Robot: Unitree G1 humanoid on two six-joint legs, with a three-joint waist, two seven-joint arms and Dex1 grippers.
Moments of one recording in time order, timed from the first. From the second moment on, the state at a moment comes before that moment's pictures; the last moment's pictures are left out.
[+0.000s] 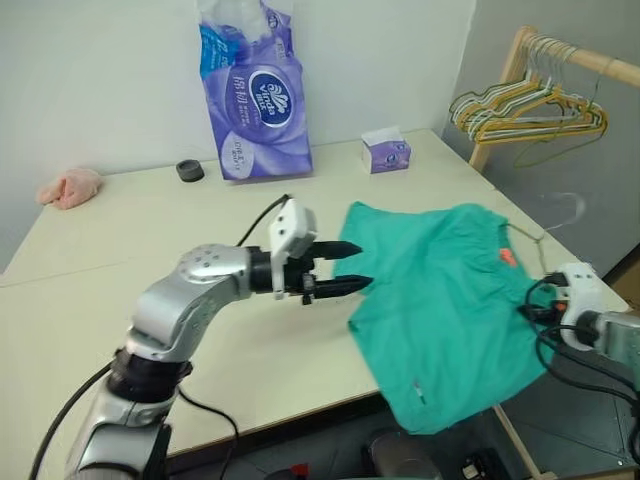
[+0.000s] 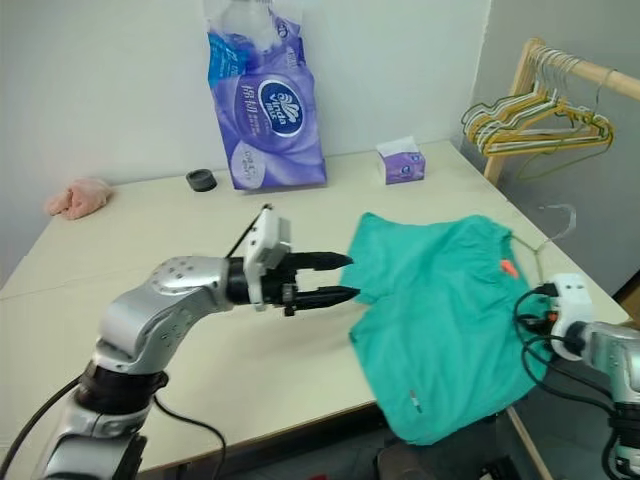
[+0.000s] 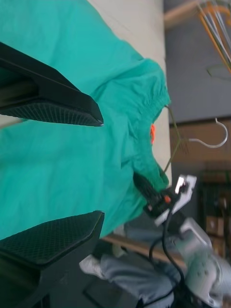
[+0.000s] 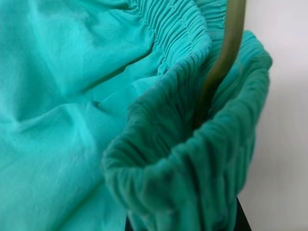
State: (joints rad) left arm -0.56 0.53 -0.18 -0.30 -0.58 0.66 -0.94; right arm -0.17 -0.78 -0.38 0.05 0.35 1.05 0.53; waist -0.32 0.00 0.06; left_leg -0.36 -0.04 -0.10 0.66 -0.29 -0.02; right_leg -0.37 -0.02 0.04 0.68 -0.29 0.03
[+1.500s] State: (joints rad) left arm -0.90 0.18 -0.28 -0.05 -0.49 0.65 -0.98; right arm -0.41 -1.06 -0.71 0.19 0.33 1.30 0.37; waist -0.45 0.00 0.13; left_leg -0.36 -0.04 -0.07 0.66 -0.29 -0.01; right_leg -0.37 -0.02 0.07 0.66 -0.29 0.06
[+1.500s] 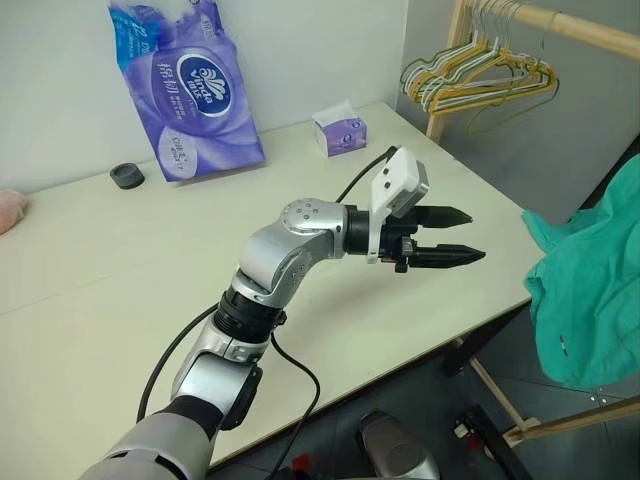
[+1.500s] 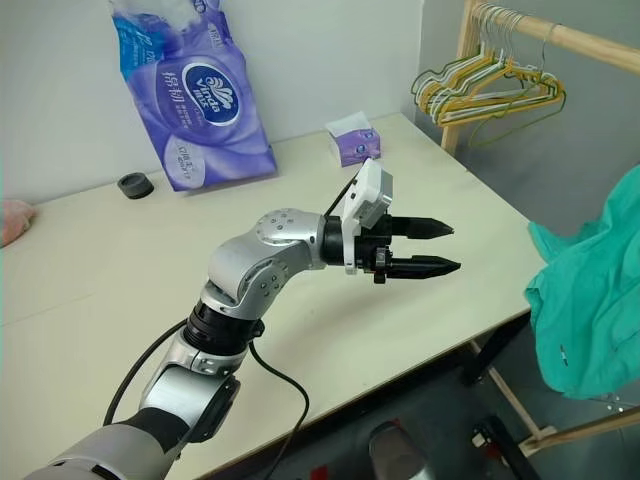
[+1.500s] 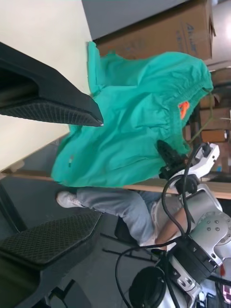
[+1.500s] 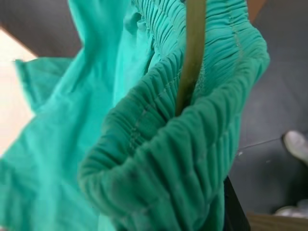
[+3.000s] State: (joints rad) left arm -1.06 0.12 -0.27 0.23 -0.35 0.47 -1.08; right arm -0.64 -0.74 -0.55 -0.12 0.31 0.61 0.31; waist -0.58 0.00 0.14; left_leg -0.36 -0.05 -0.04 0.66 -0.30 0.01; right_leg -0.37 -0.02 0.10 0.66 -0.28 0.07
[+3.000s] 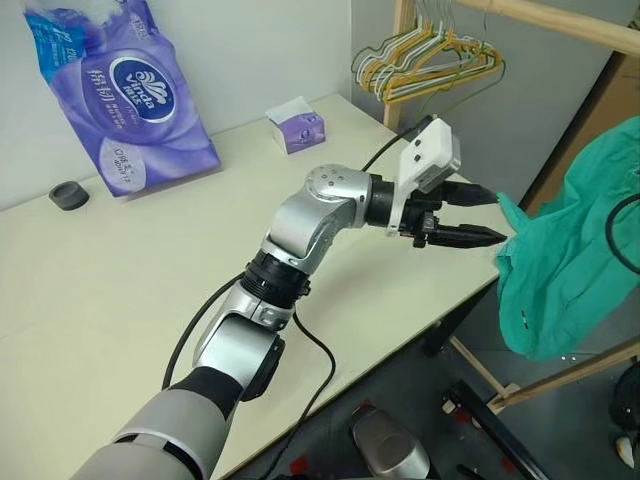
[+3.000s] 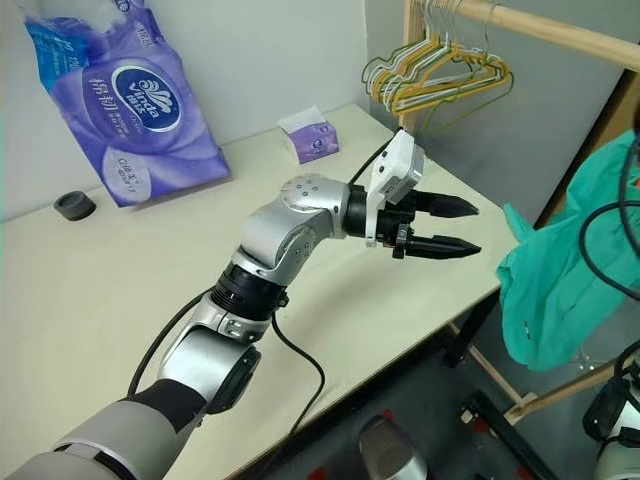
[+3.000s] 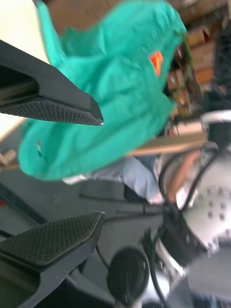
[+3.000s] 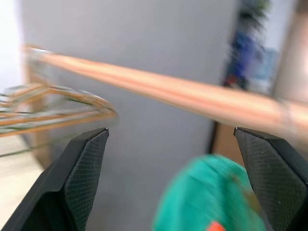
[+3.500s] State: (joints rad) left arm -1.03 0.13 -0.16 0.11 -0.40 0.56 -0.92; right arm -0.44 -0.58 -0.36 -0.09 0.30 0.48 0.38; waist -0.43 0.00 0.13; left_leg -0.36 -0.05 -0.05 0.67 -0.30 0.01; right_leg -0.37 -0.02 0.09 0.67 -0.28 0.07
